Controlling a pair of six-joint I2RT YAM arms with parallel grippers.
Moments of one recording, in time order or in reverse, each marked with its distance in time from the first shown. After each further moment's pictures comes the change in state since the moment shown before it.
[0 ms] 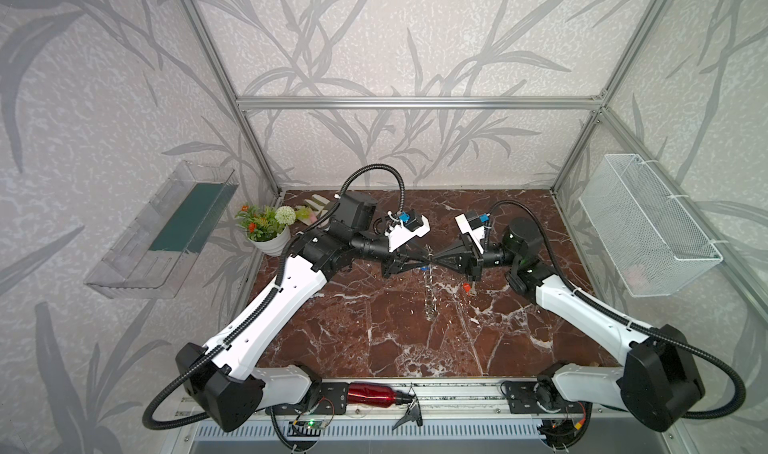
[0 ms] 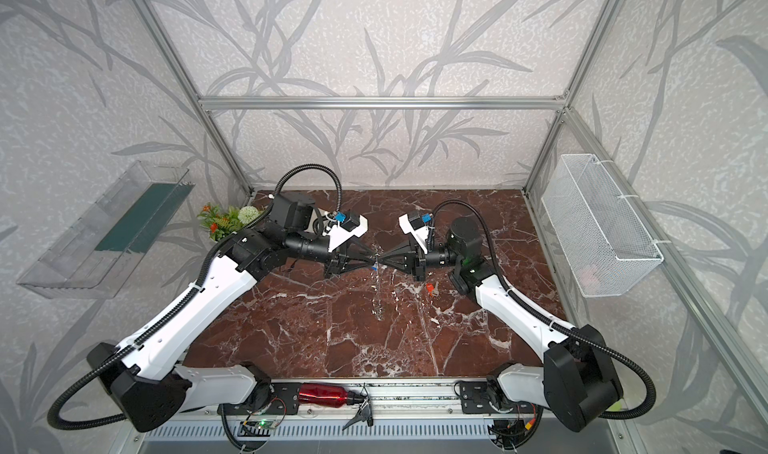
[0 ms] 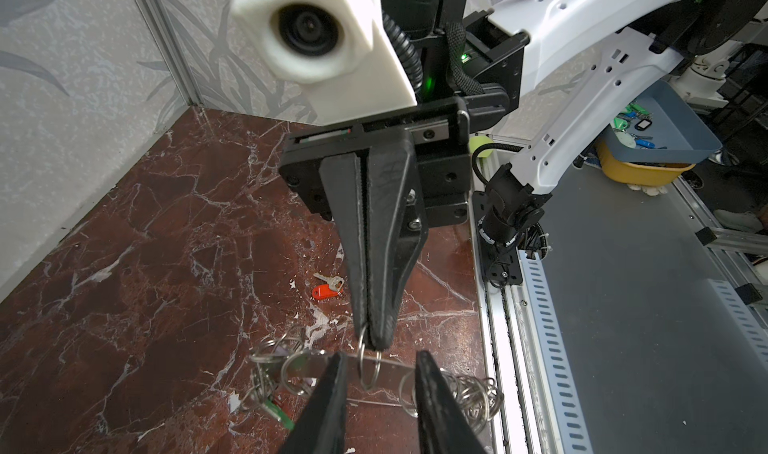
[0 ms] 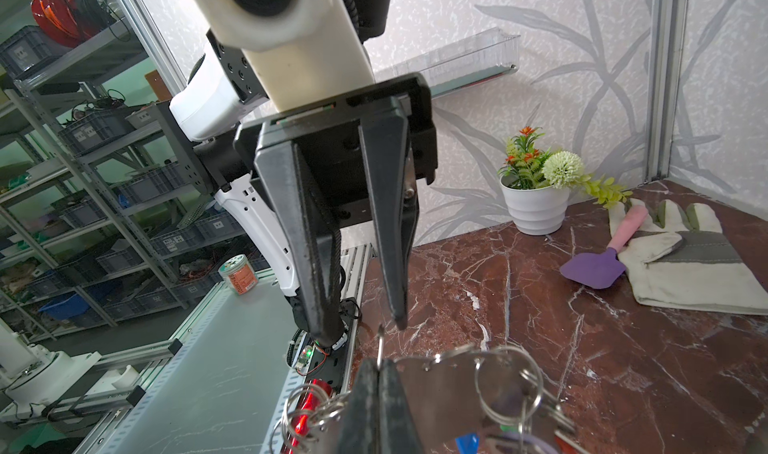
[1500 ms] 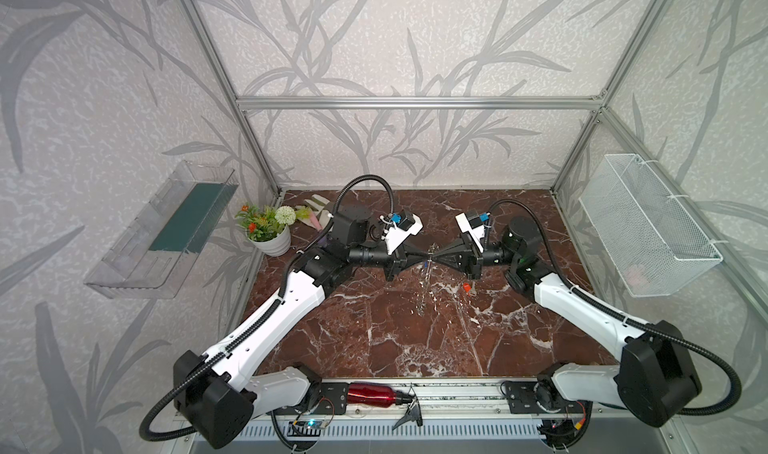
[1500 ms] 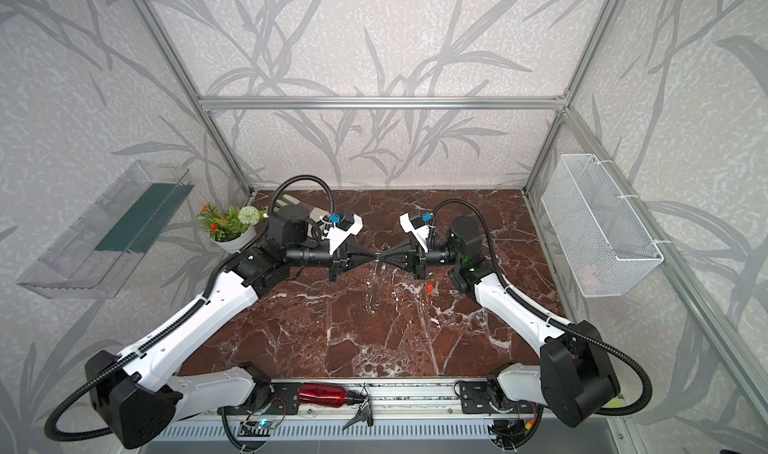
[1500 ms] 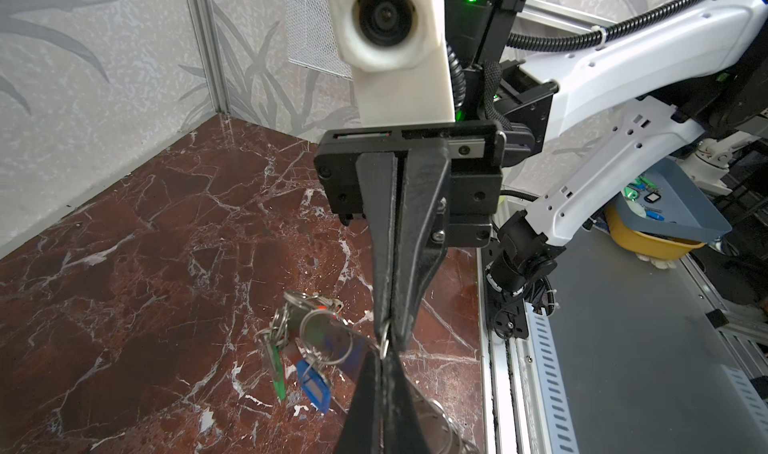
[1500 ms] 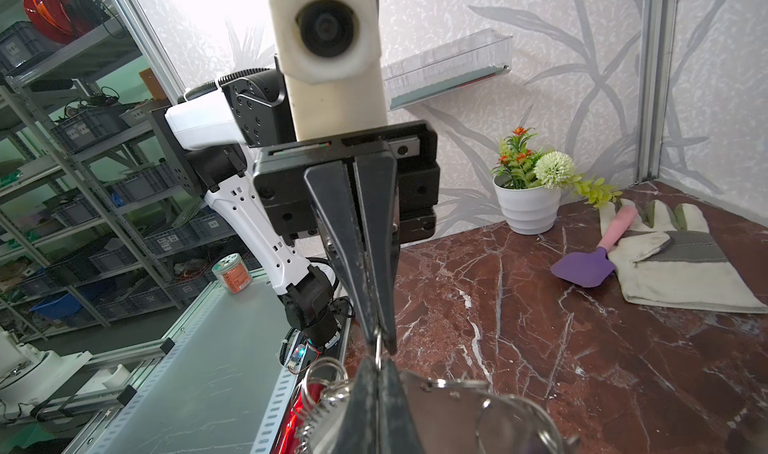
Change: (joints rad) left arm 0.005 -0.097 -0.268 0.403 -0.026 -0.299; right arm -0.008 0.023 0.000 0.019 0.001 0.003
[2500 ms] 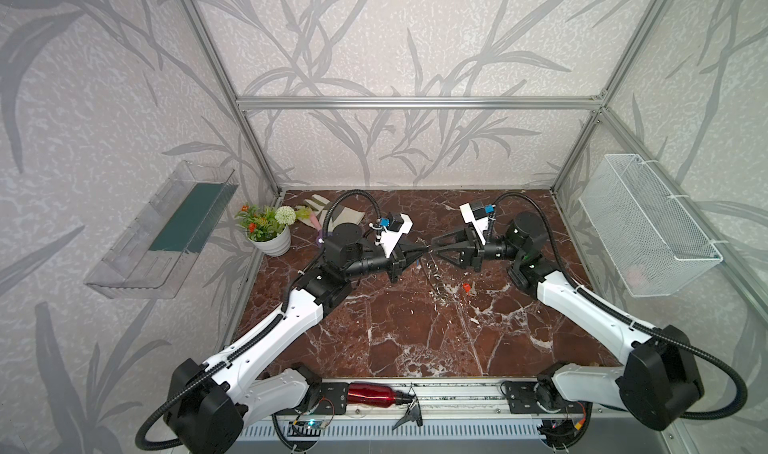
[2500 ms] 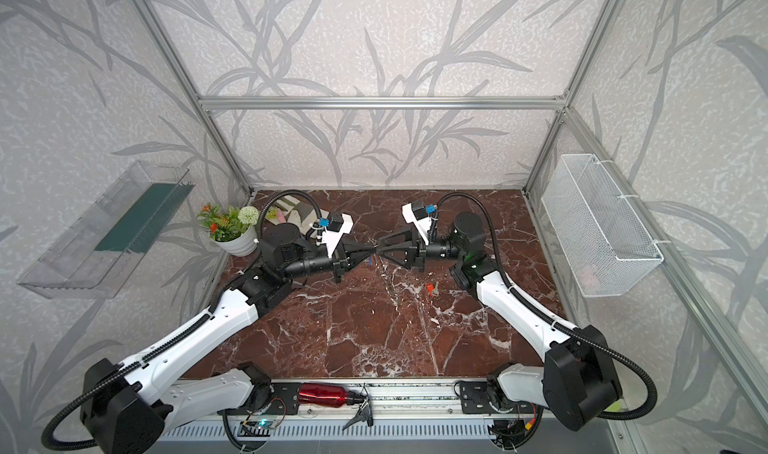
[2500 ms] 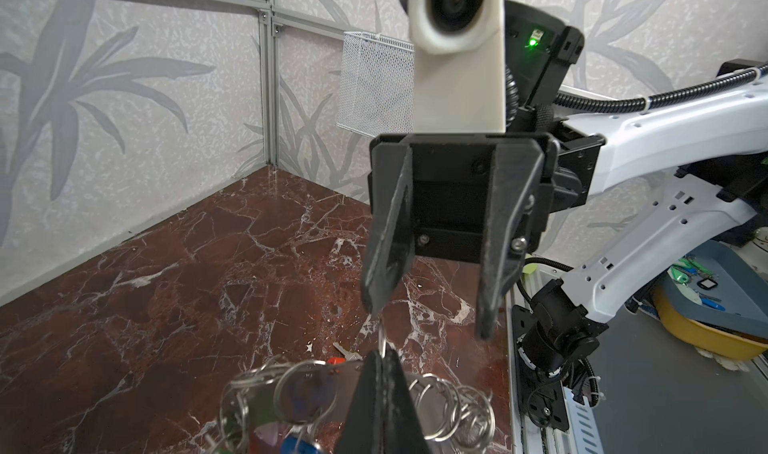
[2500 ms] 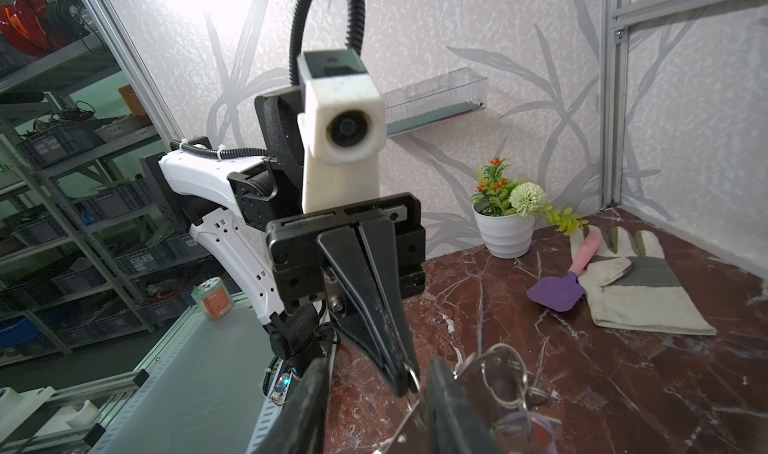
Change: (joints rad) left arm -0.020 -0.084 -0.236 0.430 -0.144 -0.249; right arm -0.016 -0.033 0.052 0.002 0.077 0.038
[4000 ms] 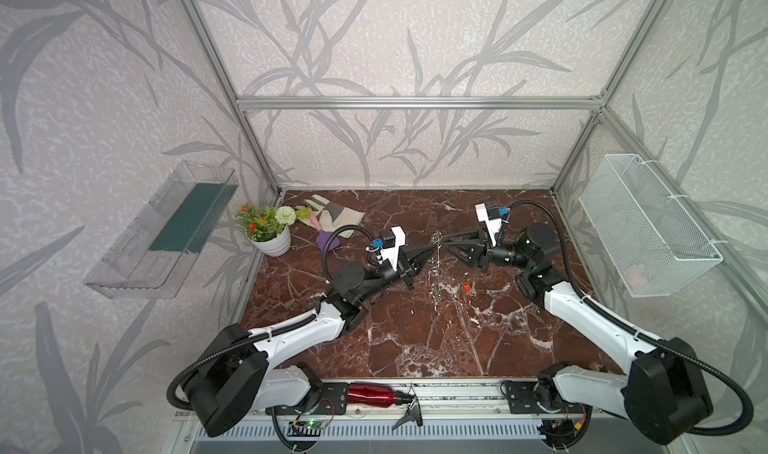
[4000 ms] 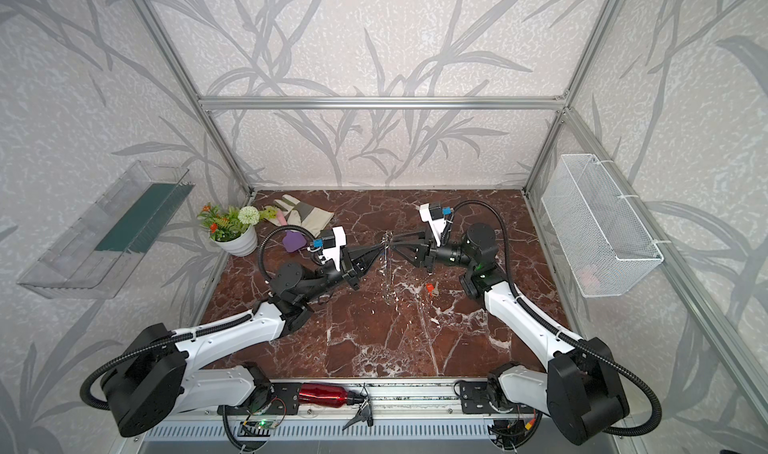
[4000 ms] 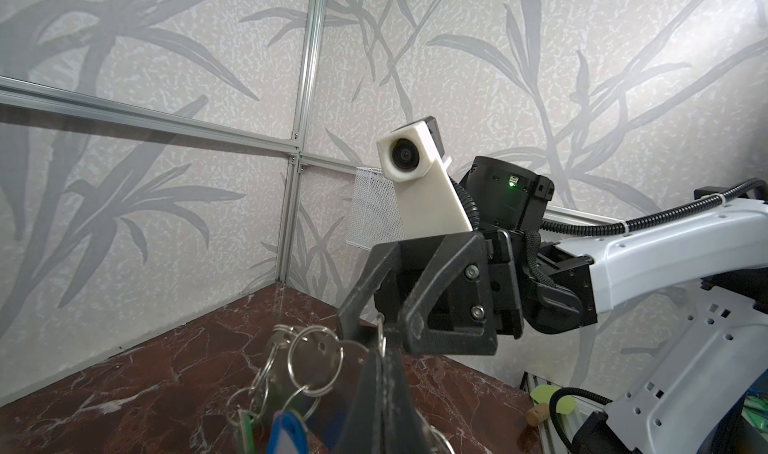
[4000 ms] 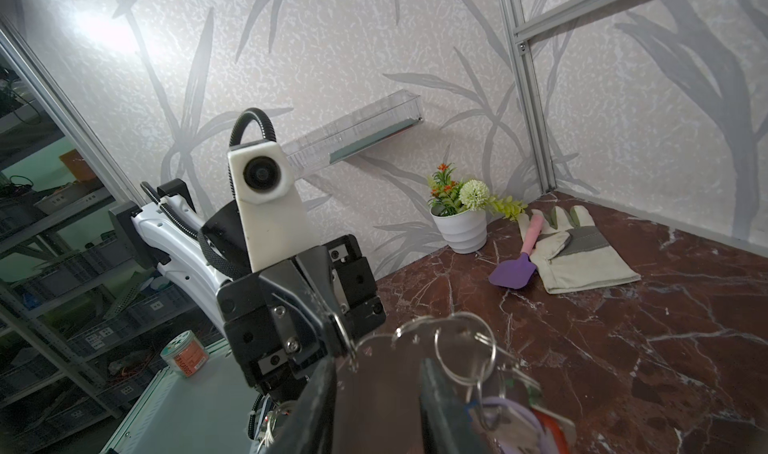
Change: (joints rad) left arm -0.151 0.147 -0.298 0.913 -0.286 -0.209; right arm -0.065 -0.047 -0.132 0.141 0.093 0.155
